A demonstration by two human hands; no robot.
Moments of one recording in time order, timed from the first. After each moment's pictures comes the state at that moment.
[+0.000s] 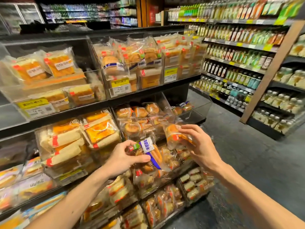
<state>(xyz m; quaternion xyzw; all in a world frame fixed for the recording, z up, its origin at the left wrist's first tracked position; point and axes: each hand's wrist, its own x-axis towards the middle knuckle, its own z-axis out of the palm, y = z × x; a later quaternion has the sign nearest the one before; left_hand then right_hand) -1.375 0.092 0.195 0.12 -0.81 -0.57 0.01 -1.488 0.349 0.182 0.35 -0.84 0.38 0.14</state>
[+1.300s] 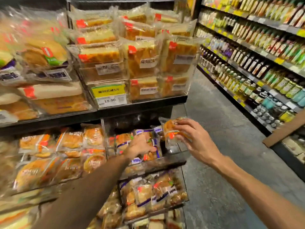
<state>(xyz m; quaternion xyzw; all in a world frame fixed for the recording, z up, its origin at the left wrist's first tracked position) -1.893 0.222 0.076 0.31 -0.90 -0.29 -0.11 -1.978 0.439 0.138 0.50 -0.81 0.30 0.08</state>
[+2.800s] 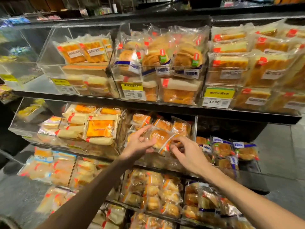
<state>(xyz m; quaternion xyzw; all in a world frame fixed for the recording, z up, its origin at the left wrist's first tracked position) -1.612 0.141 0.165 0.38 -0.58 -0.68 0.25 -1.782 0.256 0.140 0.58 -0.71 0.37 -0.15</state>
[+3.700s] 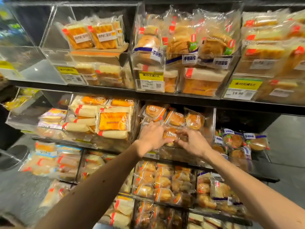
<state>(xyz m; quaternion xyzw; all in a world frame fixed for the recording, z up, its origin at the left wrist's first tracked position) -1.610 0.078 0.141 0.32 -0.94 -0.11 -0.03 -1.754 0.195 0.128 0.51 -0.81 0.20 -0.21</state>
